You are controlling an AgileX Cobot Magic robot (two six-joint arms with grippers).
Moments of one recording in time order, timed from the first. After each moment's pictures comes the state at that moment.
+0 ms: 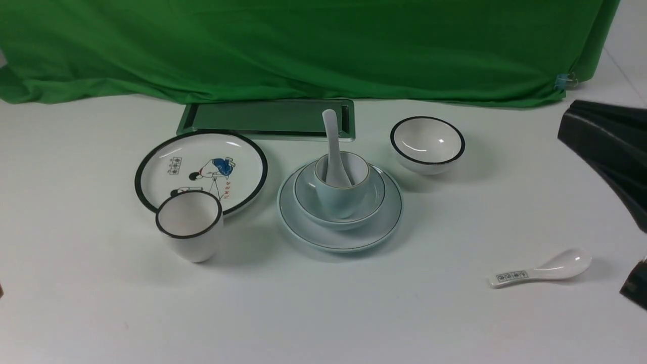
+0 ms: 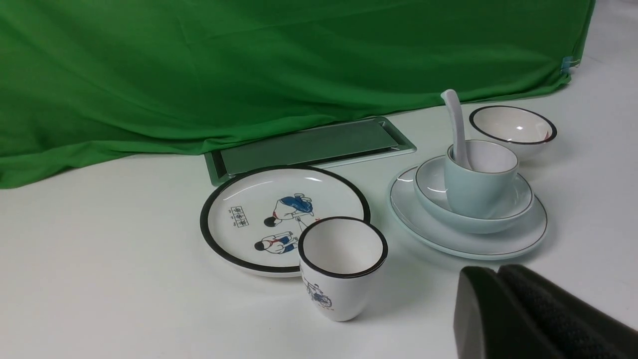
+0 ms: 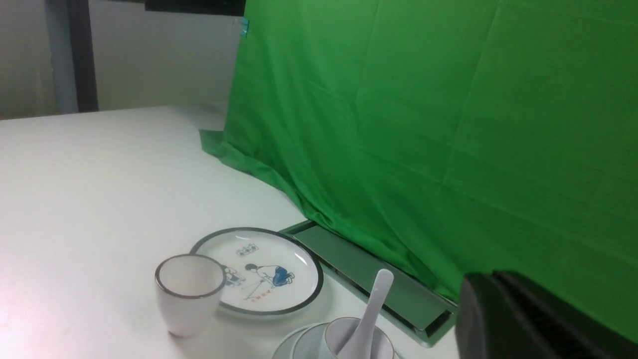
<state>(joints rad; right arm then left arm) 0.70 0.69 -0.66 0.06 0.01 -0.23 -0.37 0.13 -0.45 0.13 0.57 -0.10</state>
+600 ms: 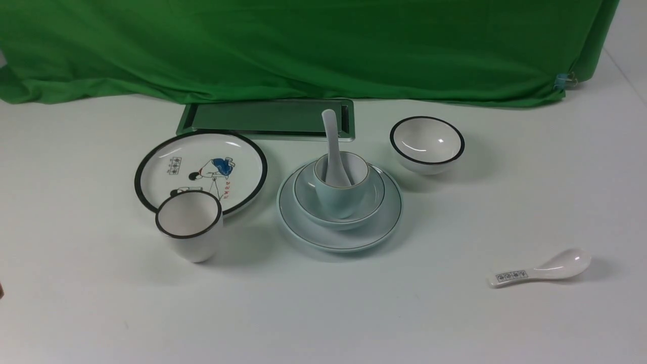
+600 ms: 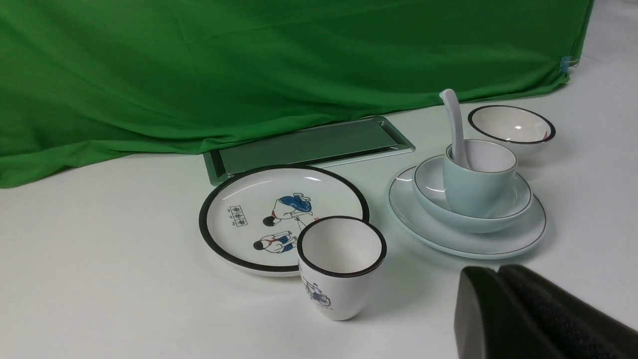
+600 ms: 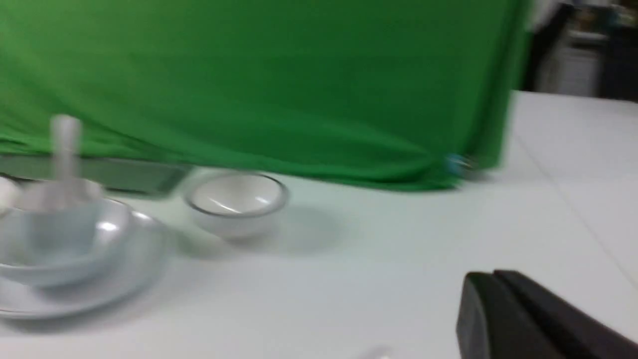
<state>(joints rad) 0.04 0.07 -0.10 0.01 0.07 -0.02 -0.37 0.13 -0.45 0.13 0.57 -0.10</state>
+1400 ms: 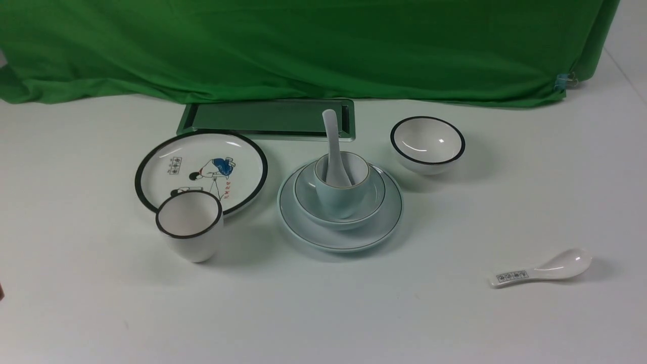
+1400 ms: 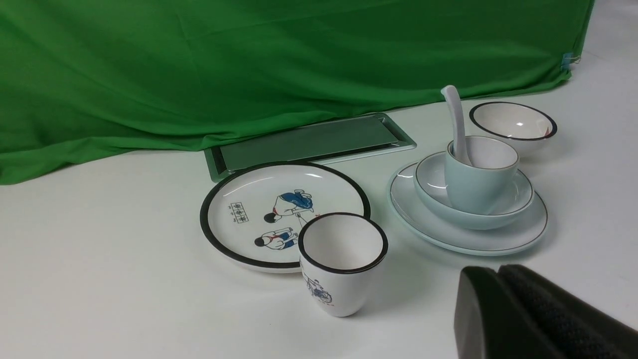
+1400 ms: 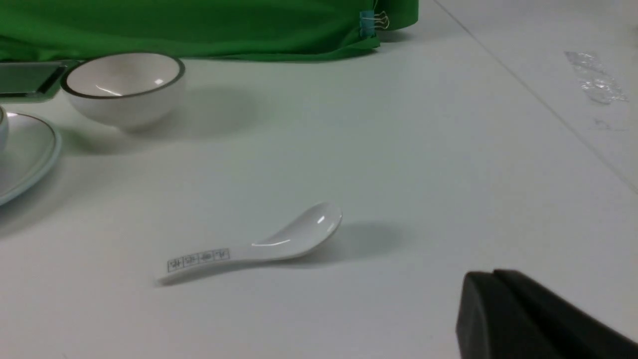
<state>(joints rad) -0.08 0.00 0.01 0.00 0.22 0.06 -0.37 0.13 -0.45 0.13 0.58 -0.10</state>
